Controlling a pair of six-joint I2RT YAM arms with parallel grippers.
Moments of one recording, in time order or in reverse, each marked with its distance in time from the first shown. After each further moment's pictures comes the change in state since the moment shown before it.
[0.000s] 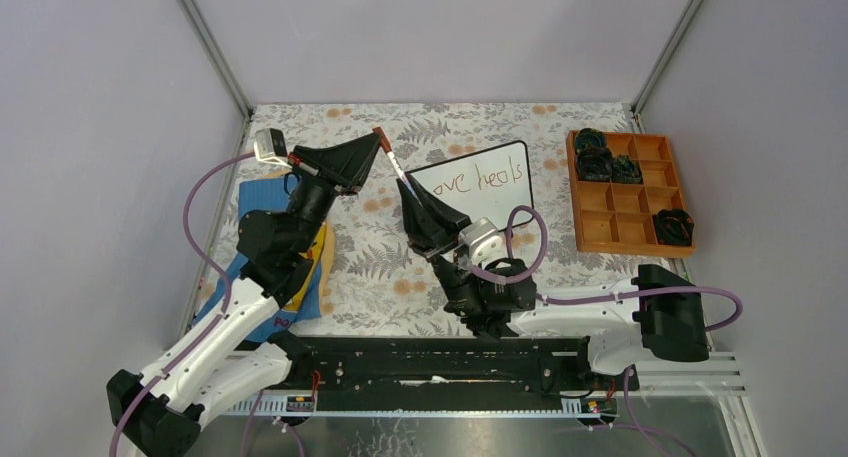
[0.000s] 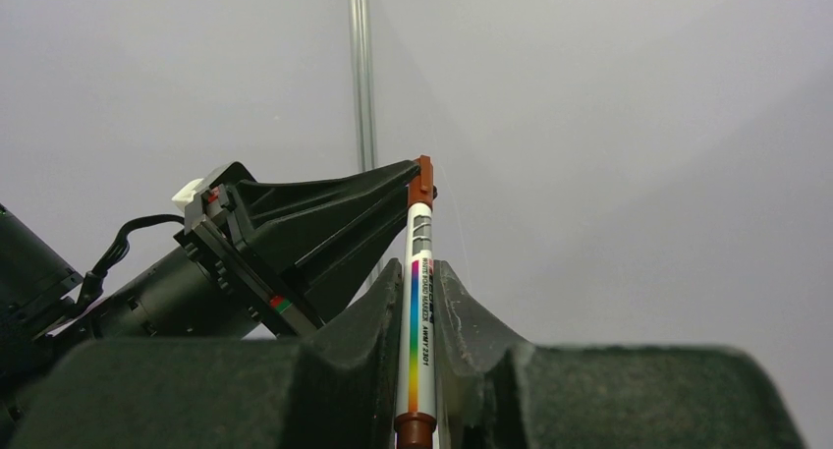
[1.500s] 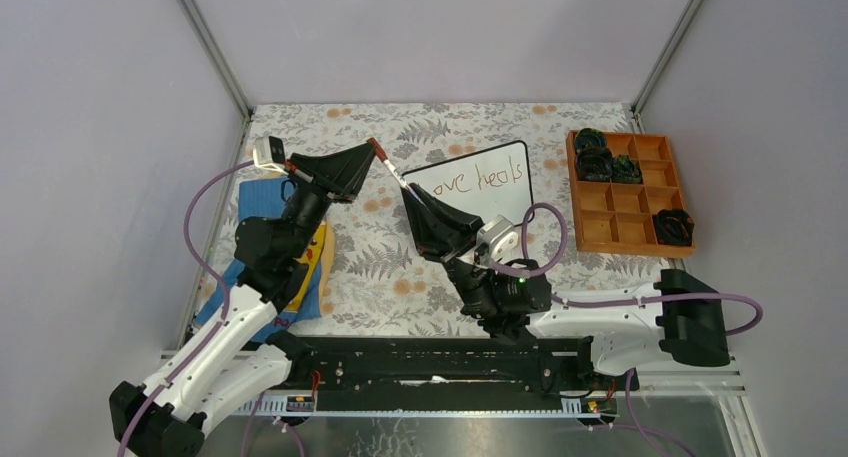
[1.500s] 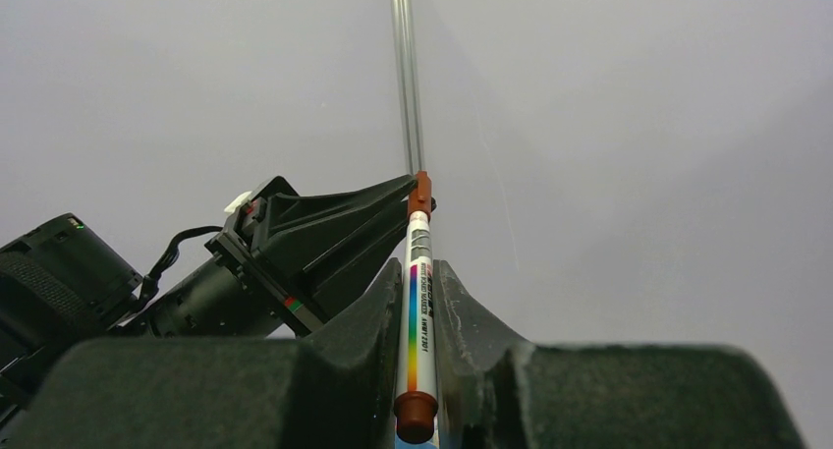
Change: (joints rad) left arm 0.067 -0.046 -0.072 0.006 0.072 -0.095; right arm -0.003 -0.113 -0.090 -0.108 -0.038 0.169
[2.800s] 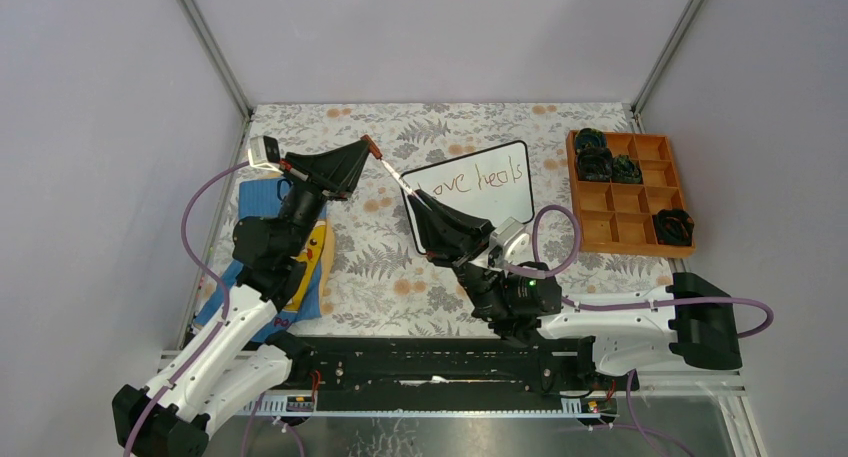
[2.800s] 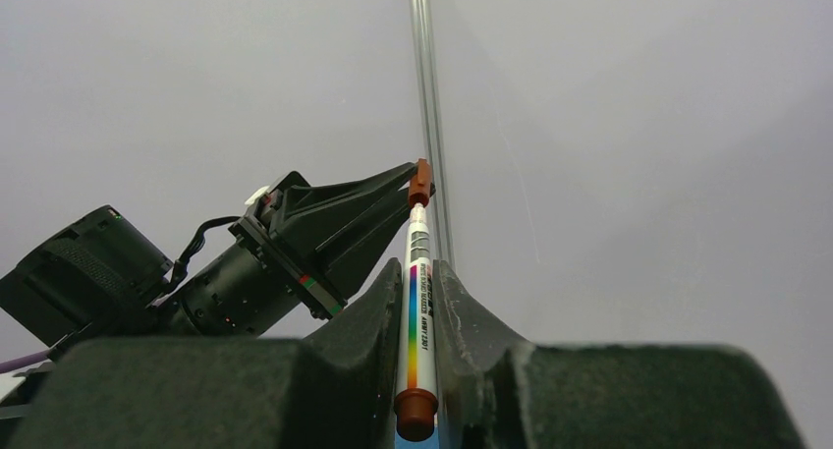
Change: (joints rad) left arm 0.045 0.000 -0.007 0.015 -0.001 -0.023; right arm 0.000 -0.061 -0.061 -0.015 -0.026 0.056
